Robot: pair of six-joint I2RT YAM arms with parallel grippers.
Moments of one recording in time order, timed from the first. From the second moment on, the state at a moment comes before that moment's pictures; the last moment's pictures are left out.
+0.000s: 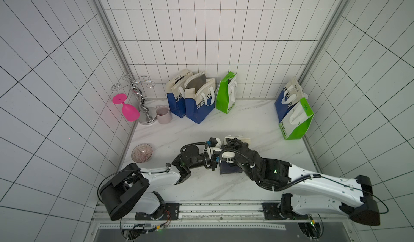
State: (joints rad) left arm -0.81 1.37 0.44 0.86 0.49 -0.21; right arm 1.22 1.12 0.95 -0.30 0.70 -0.83
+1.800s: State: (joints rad) left arm -0.81 1.37 0.45 0.85 0.48 -0.20; right arm 1.07 1.07 1.11 -0.55 0.54 -0.59
